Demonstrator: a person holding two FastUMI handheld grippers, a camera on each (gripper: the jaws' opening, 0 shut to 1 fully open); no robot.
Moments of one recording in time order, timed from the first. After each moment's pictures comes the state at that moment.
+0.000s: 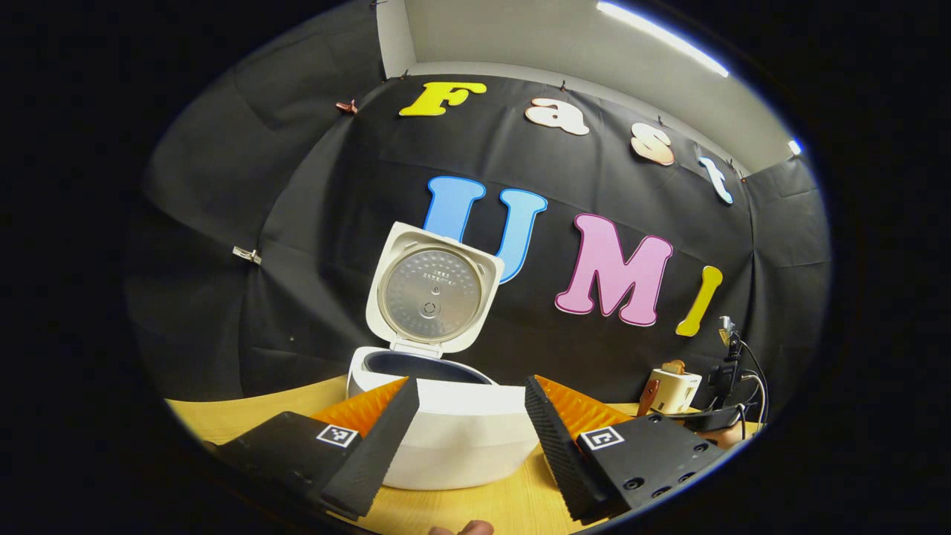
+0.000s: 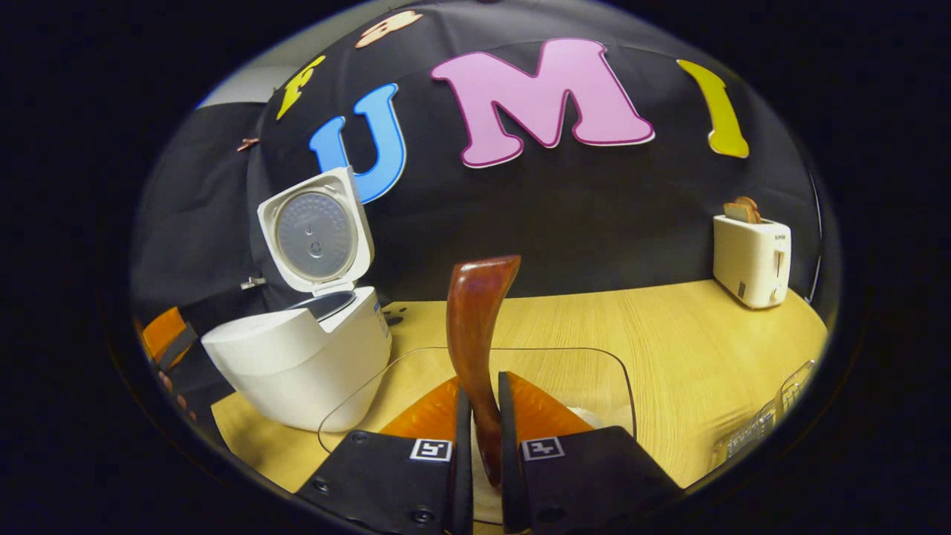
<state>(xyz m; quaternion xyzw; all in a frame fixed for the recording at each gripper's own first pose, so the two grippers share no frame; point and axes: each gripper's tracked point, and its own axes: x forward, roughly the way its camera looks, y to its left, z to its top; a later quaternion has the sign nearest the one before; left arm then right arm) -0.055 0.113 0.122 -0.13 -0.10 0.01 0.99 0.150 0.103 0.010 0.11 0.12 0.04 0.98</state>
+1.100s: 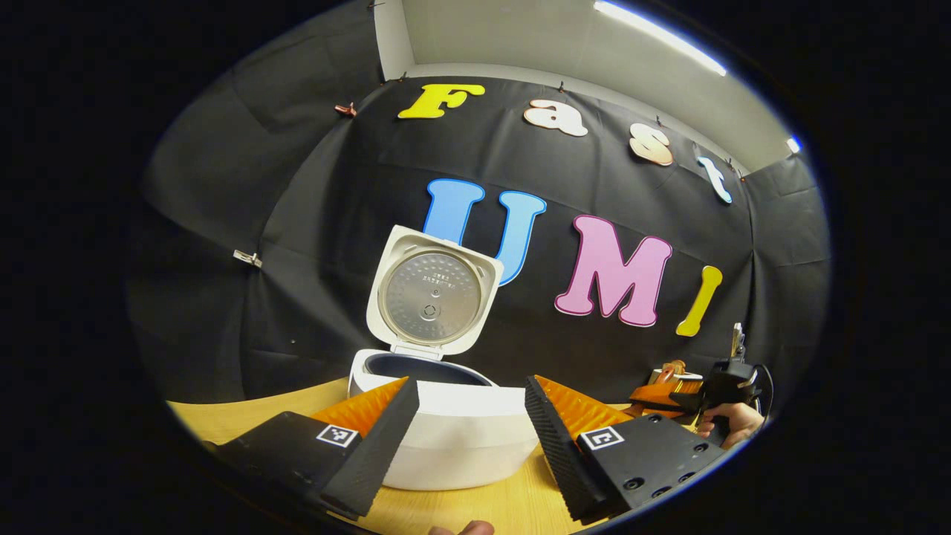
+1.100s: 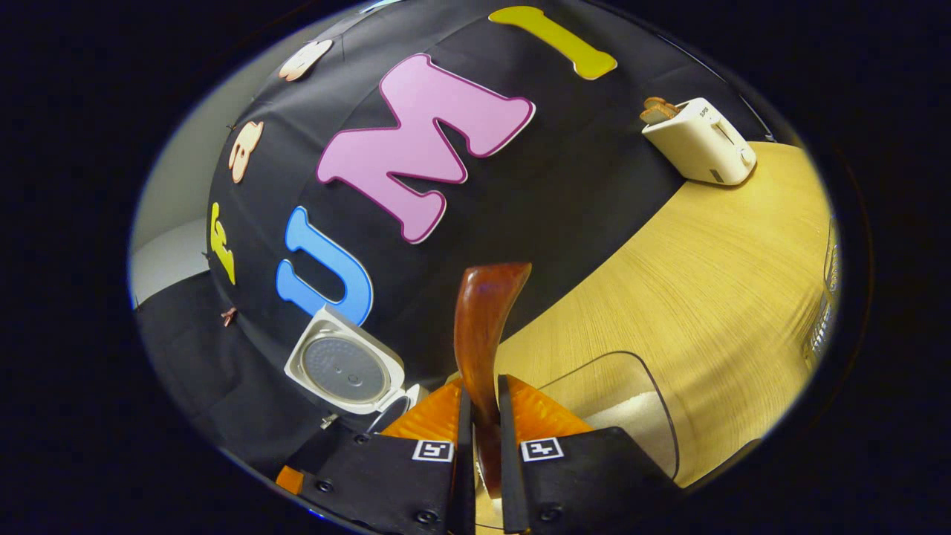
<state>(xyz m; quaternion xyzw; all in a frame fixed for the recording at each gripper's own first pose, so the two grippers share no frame) -0.059 0.115 0.124 -0.13 -0.10 0.01 0.99 0.166 0.086 0.079 0.41 0.06 0.02 0.91</state>
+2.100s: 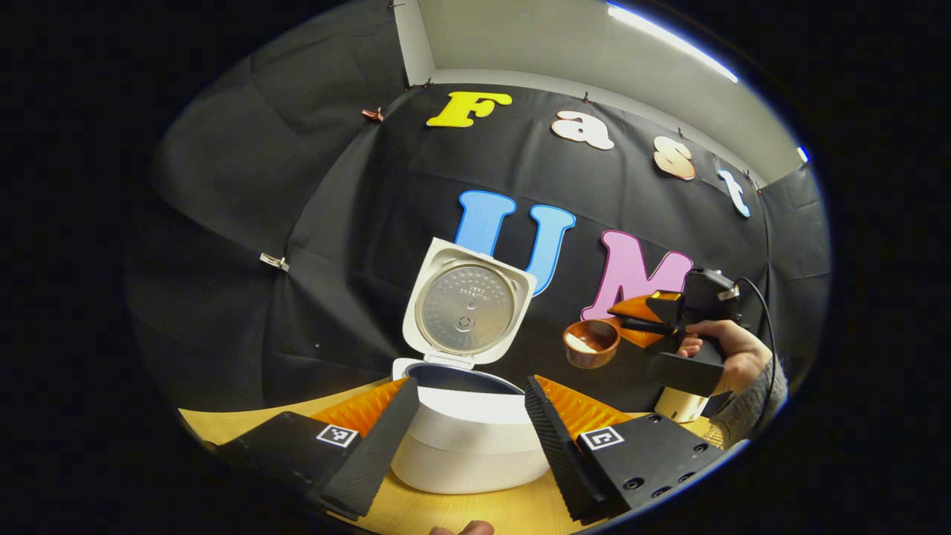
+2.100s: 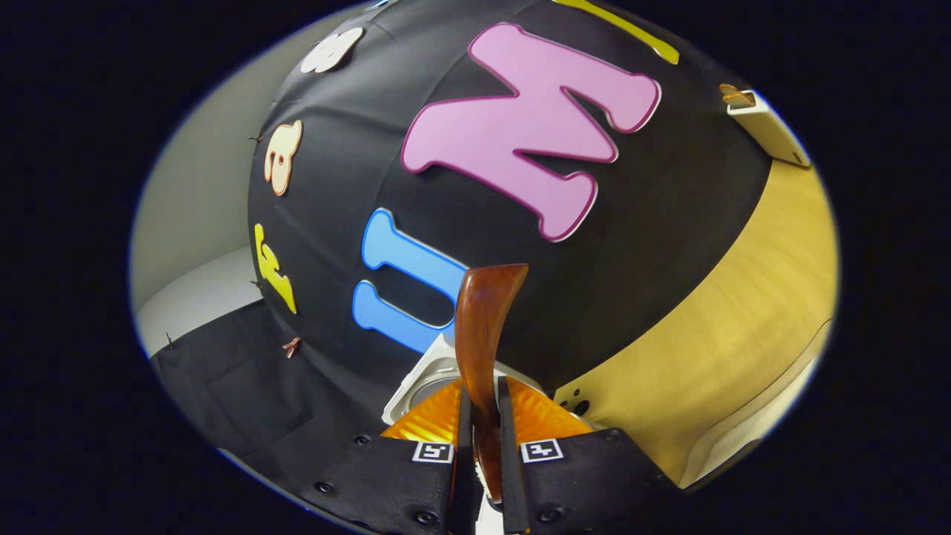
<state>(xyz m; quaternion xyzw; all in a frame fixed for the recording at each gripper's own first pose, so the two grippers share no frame) -0.076 0.168 0.121 -0.15 -0.11 0.05 0.98 0.257 0.252 0.223 0.46 0.02 0.14 0.88</state>
